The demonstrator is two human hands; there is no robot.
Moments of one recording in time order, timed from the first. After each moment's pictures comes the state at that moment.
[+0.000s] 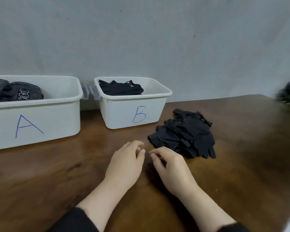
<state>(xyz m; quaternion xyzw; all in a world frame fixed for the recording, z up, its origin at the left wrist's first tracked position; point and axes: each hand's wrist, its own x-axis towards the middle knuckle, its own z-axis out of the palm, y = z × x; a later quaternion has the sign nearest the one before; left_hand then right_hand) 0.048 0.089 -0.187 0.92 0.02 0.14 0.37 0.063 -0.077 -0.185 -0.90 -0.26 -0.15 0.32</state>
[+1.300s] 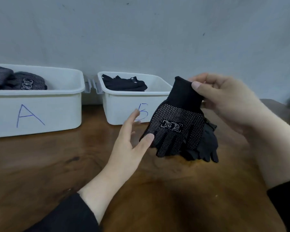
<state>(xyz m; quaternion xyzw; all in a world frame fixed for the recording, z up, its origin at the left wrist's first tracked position) 0.046 0.072 -0.162 0.74 -0.07 0.22 0.64 0.117 -0.129 -0.005 -0.81 -0.25 -0.03 0.52</state>
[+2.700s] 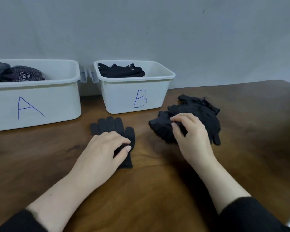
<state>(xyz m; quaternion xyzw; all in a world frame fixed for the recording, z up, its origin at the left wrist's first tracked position) 0.001 0.123 -0.184 0.95 -0.07 0.19 0.24 0.099 -0.123 -0.171 -0.88 -0.22 -0.28 0.32</state>
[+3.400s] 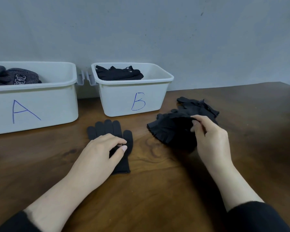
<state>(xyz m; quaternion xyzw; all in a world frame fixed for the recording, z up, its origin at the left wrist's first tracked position) 0.009 0.122 -0.185 0.94 -0.02 0.19 0.29 0.106 -0.160 -0.162 -0.89 -0.11 -0.28 0.35</state>
